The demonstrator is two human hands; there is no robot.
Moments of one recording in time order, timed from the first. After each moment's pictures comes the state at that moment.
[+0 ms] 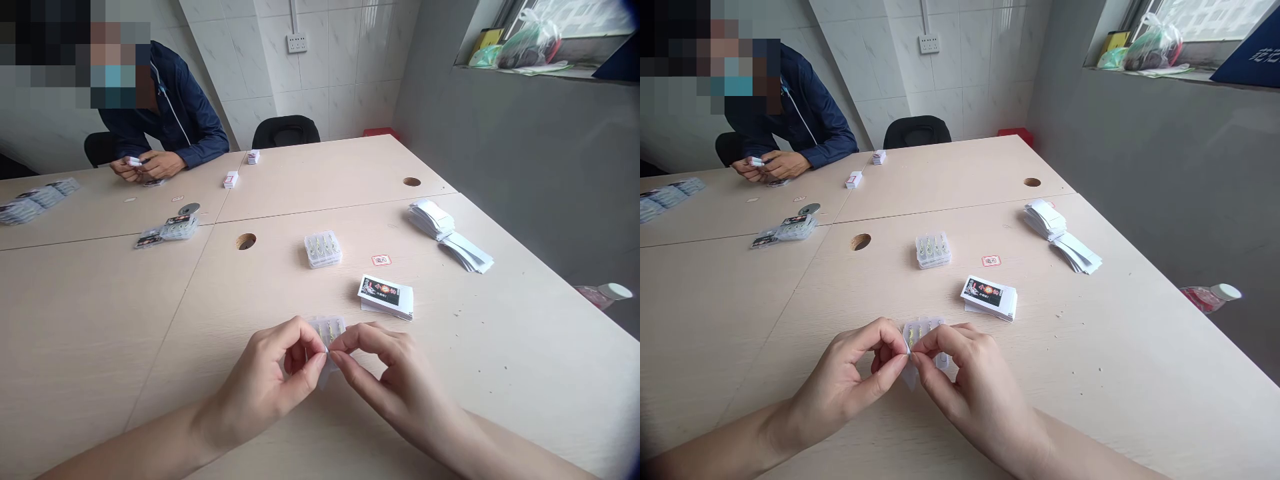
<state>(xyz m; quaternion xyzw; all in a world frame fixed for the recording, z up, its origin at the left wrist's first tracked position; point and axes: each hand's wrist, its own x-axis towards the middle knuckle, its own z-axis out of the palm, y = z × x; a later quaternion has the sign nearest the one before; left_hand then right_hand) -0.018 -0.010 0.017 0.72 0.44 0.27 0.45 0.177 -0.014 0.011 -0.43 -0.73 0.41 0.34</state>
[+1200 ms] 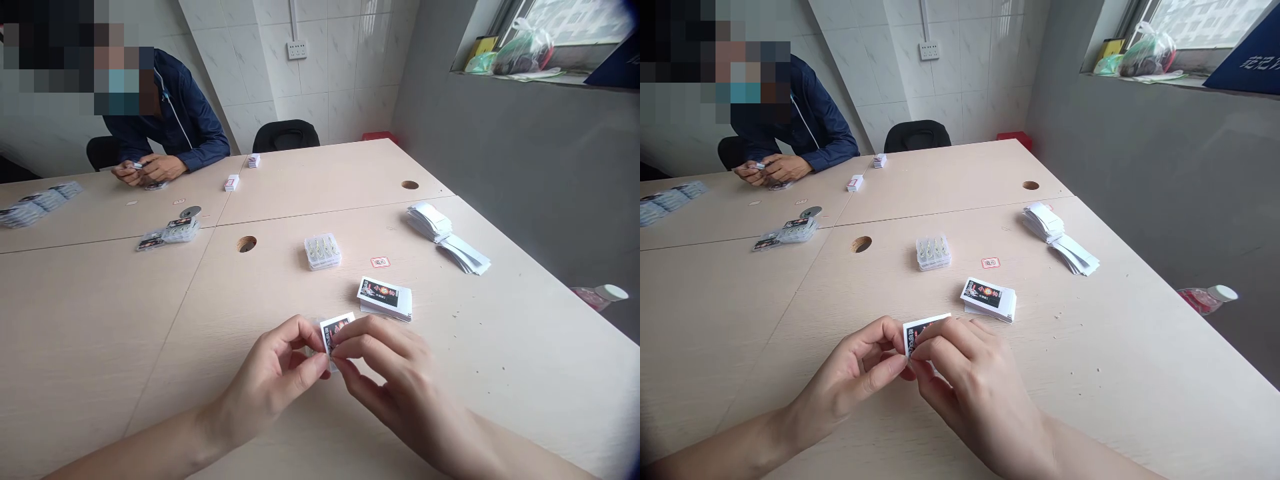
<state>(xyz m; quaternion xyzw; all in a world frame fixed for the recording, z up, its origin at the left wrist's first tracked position) -0.015 -0.013 0.020 0.56 0.41 0.31 0.64 0.181 -0.017 0.010 -0.37 -0.81 0.25 0.38</state>
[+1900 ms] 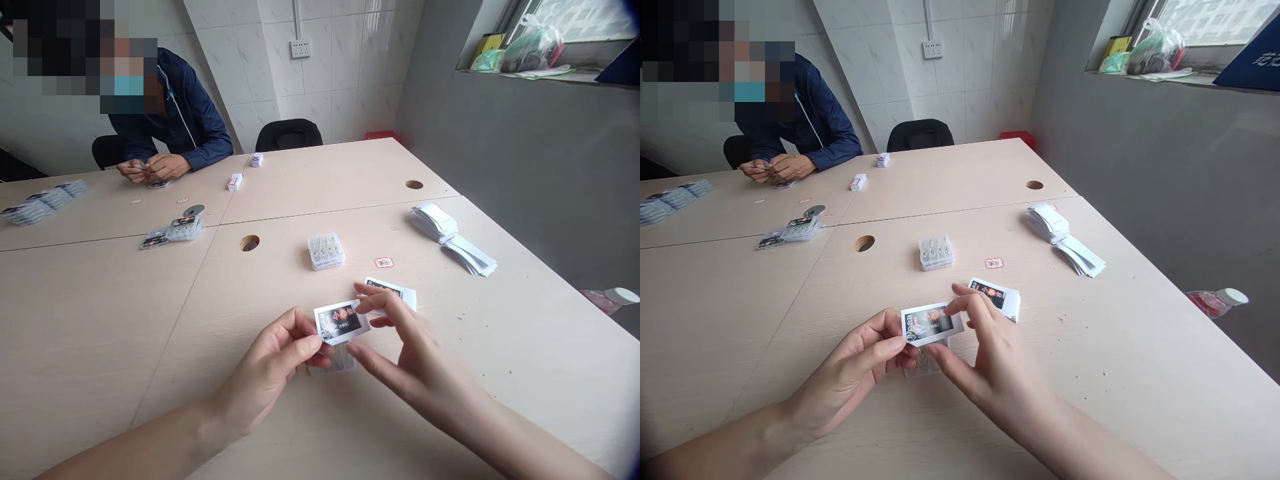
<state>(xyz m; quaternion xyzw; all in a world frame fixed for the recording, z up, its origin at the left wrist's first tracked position) -0.016 -0.008 0.016 0.40 0.41 0.35 0.73 0.197 -0.003 0.009 -0.47 -0.76 0.30 0.33</state>
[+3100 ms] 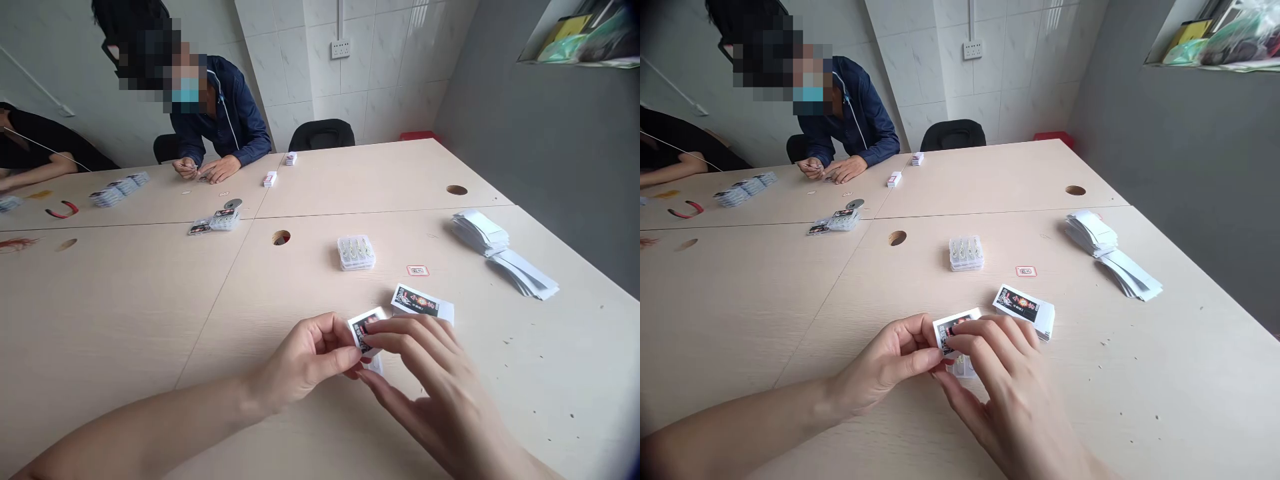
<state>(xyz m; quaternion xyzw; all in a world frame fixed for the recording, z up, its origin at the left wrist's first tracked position) -0.013 -0.006 0.014 0.41 0.39 0.36 0.74 0.179 -0.010 0.008 -0.37 -0.84 0.11 0.37</state>
